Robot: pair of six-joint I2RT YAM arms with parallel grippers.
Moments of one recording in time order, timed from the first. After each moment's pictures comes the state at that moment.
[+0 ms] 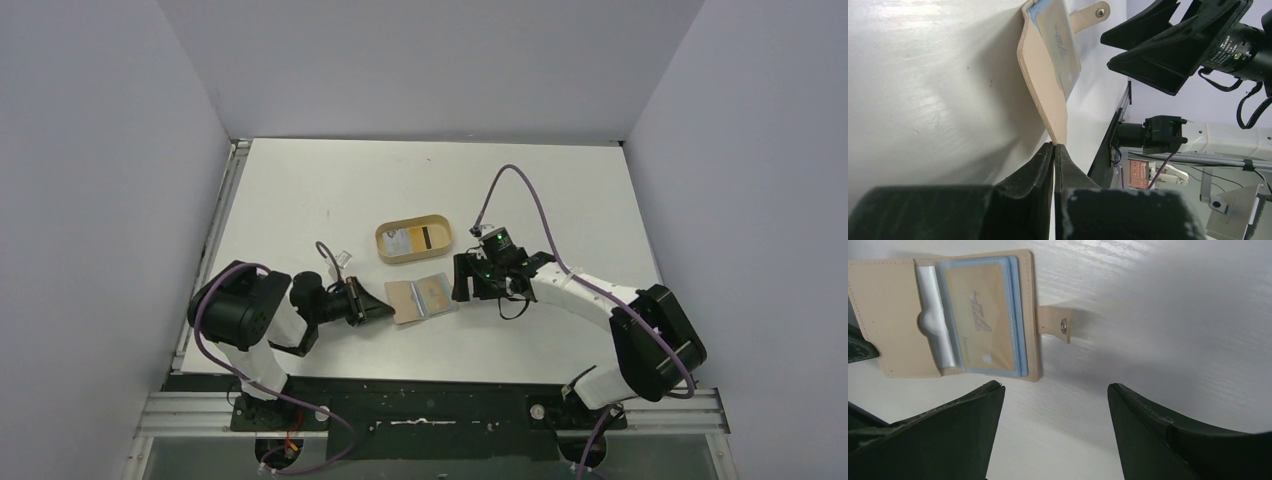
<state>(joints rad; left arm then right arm) -0.32 1.77 0.16 1.20 0.78 -1.03 0.60 1.46 0.81 -0.34 -0.10 0.43</state>
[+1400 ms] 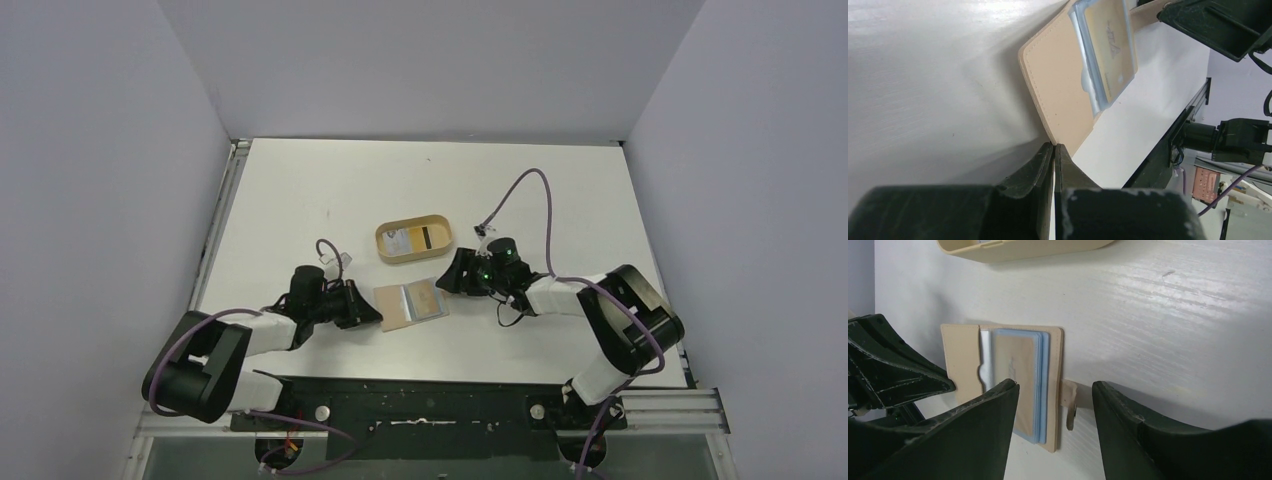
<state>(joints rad) -0.33 1.36 0.24 0.42 0.60 -0.69 0.54 1.62 0.58 0.40 -0.31 0.64</state>
